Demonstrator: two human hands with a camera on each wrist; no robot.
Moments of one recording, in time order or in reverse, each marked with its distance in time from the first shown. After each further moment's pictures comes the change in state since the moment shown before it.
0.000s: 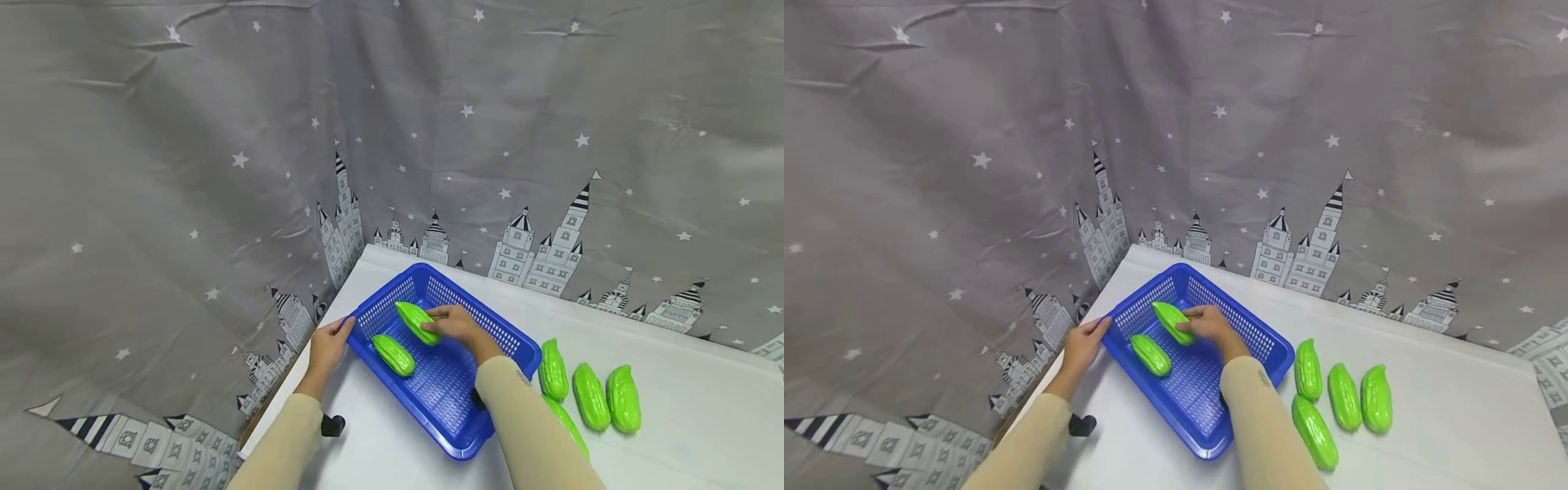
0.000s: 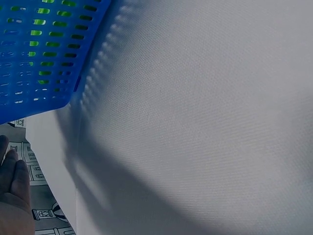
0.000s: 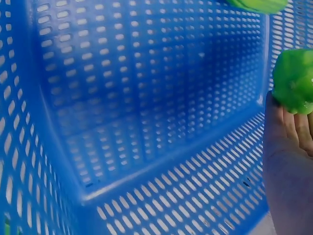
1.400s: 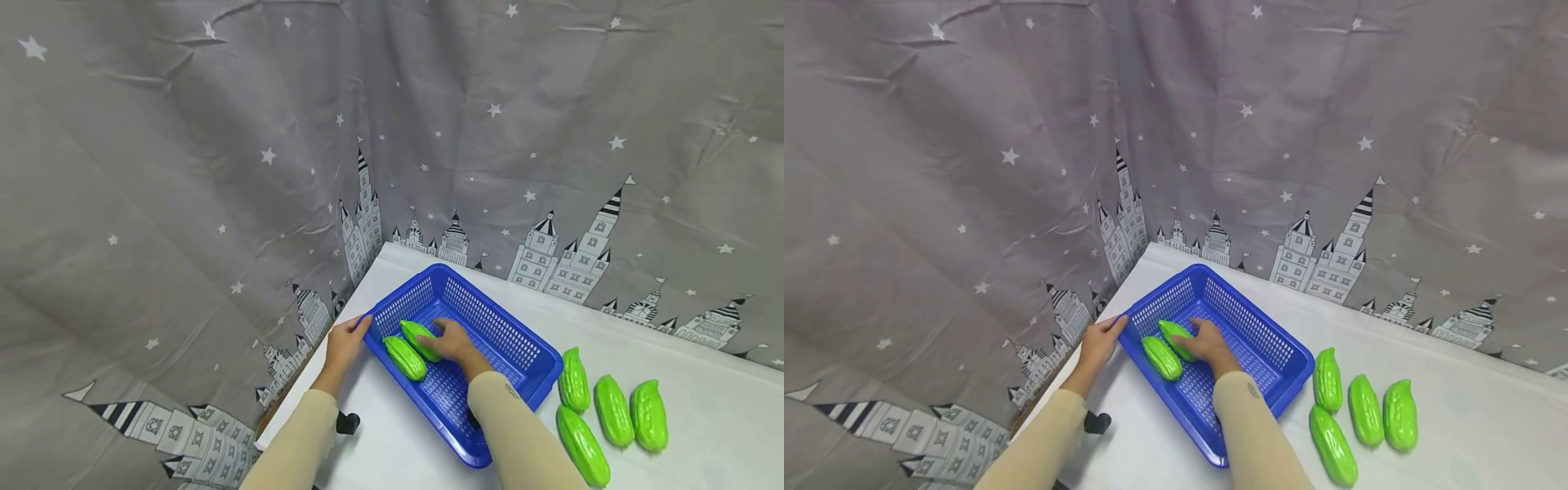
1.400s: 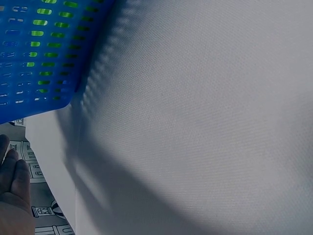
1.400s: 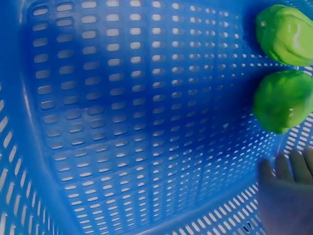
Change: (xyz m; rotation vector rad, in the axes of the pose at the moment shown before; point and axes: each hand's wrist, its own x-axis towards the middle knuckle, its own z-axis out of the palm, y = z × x) left_hand -0.005 0.005 -0.002 -0.014 0.007 -0.031; right_hand 0.008 0.010 0.051 -0.244 0.040 -0.018
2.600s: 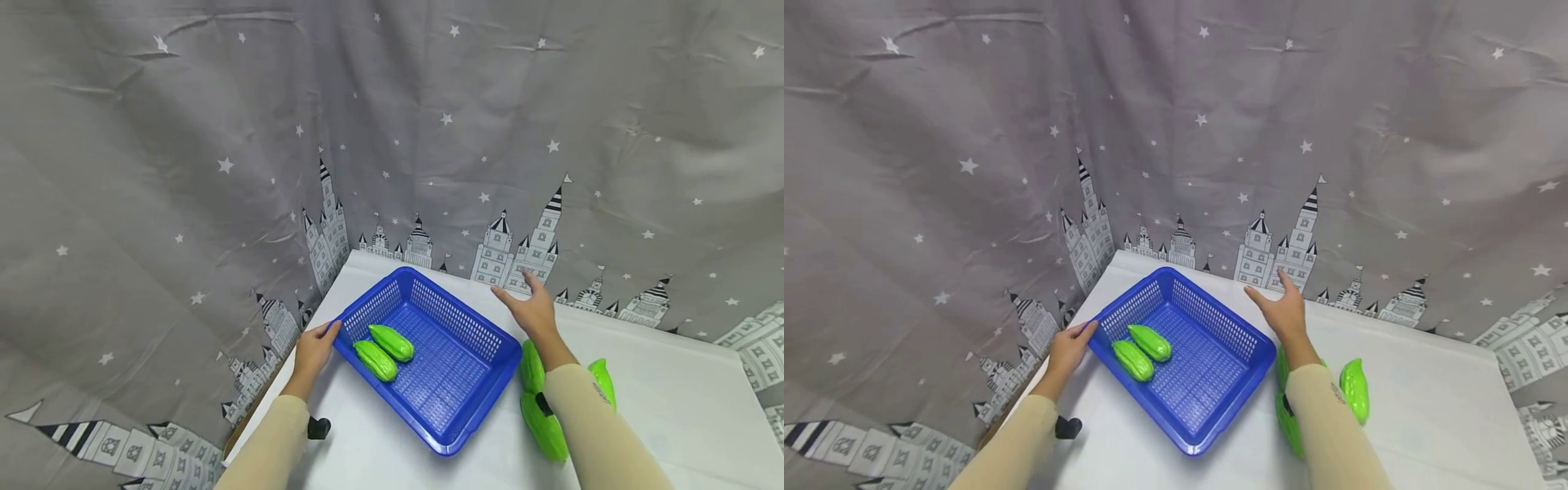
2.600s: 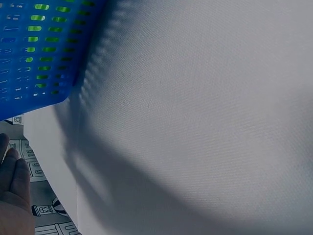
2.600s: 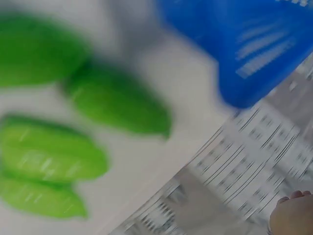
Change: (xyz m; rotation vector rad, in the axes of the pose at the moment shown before) left_hand 0.007 -0.001 -0.004 0.079 -0.034 0.028; right_hand -0.072 0.059 -0.180 0.125 0.553 0.020
